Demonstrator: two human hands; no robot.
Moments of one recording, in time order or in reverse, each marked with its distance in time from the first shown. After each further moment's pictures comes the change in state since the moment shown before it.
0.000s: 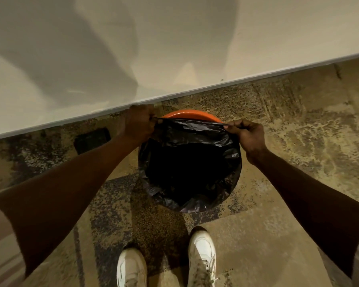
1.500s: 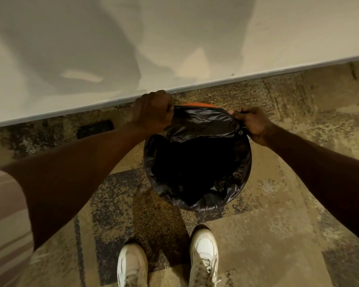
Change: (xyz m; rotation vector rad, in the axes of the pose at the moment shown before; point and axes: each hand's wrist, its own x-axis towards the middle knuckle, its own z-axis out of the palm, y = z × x) left_hand 0.015 -0.005 0.015 0.068 0.041 0.207; right_hand 0.040 -0.033 0.022 -0.074 -0.253 0.203
